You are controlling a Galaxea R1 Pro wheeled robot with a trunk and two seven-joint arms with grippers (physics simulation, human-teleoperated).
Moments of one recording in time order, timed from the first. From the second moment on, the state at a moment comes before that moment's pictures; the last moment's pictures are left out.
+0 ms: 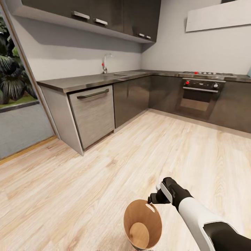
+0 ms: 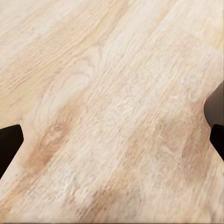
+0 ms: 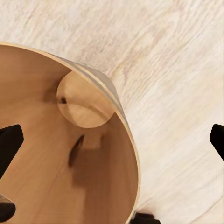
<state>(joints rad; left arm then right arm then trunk) 0.23 0.07 0.17 -1.16 0.08 -0.11 -0.34 -0.84 0.04 0.11 -0.36 -0.12 0.89 0.05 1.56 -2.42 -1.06</state>
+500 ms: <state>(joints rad) 0.23 0.07 0.17 -1.16 0.08 -0.11 -0.34 -0.84 0.04 0.11 -0.36 -0.12 0.89 0.05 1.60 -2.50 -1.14</state>
